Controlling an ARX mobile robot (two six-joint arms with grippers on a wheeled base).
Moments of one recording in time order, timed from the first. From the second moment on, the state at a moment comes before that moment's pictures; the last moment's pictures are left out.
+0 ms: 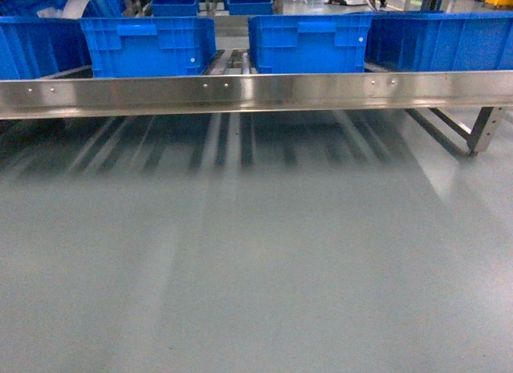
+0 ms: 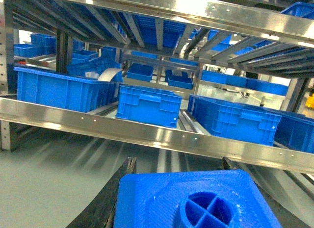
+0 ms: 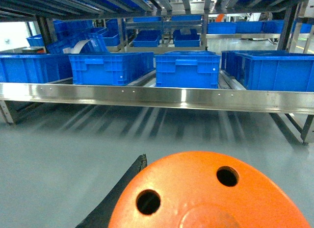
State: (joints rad) left arm -0.17 0.47 0.09 0.64 -0.29 -0.10; right arm -0.17 0.36 0.19 0.22 -0.37 0.06
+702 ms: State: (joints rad) left arm -0.17 0.47 0.09 0.64 -0.29 -0.10; right arm -0.17 0.36 0.19 0.23 -0.37 0.06
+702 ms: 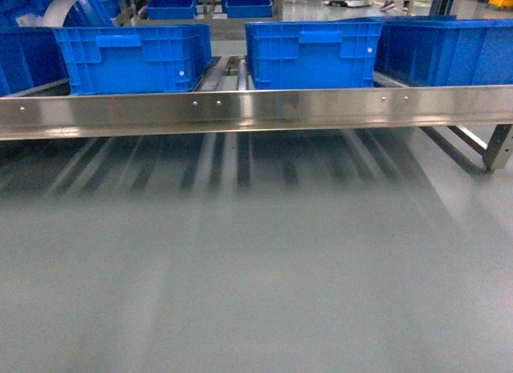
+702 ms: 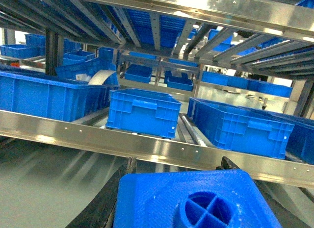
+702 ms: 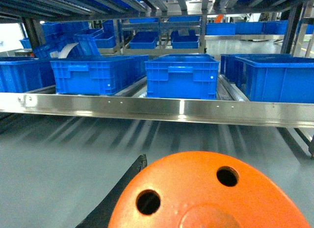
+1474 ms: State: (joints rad) left arm -0.17 0.47 0.09 0.64 -0.29 -0.10; right arm -0.17 0.36 0.19 0.22 -0.37 0.06
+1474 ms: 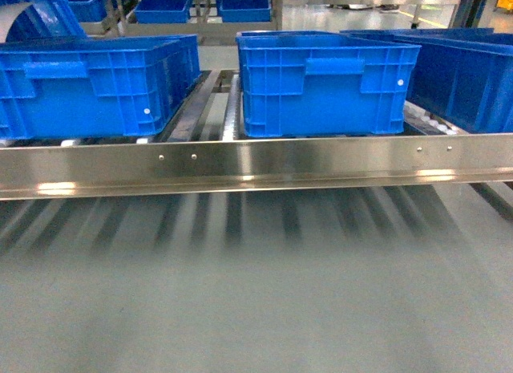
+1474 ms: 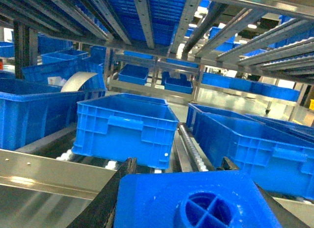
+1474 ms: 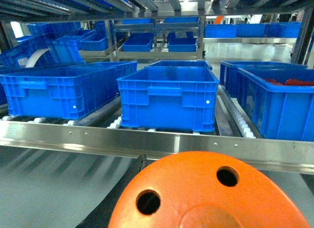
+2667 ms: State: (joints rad) left arm -0.17 0.47 0.09 0.63 -0.29 -0.10; right arm -0.17 0.36 0.19 0.23 -0.37 0.06
